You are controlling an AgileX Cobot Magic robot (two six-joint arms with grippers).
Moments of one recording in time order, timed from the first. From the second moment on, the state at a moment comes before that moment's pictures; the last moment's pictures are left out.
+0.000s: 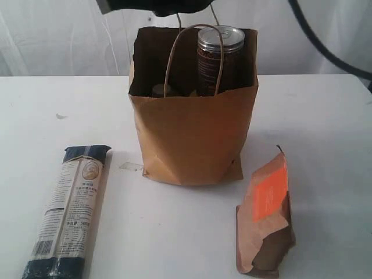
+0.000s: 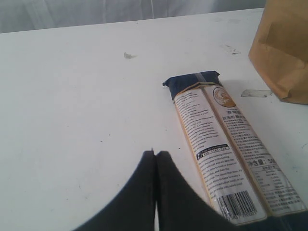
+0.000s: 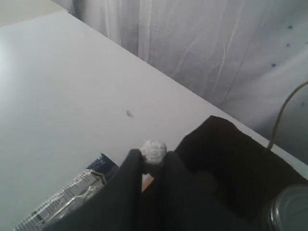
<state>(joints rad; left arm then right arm) -0.14 0.01 0.02 -0.05 0.34 0.08 0.82 1.46 -1.49 -0.16 0.53 0.11</state>
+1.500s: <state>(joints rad) -0.14 0.01 0.02 -0.05 0.34 0.08 0.79 0.93 -1.20 -0.31 0.87 0.32</state>
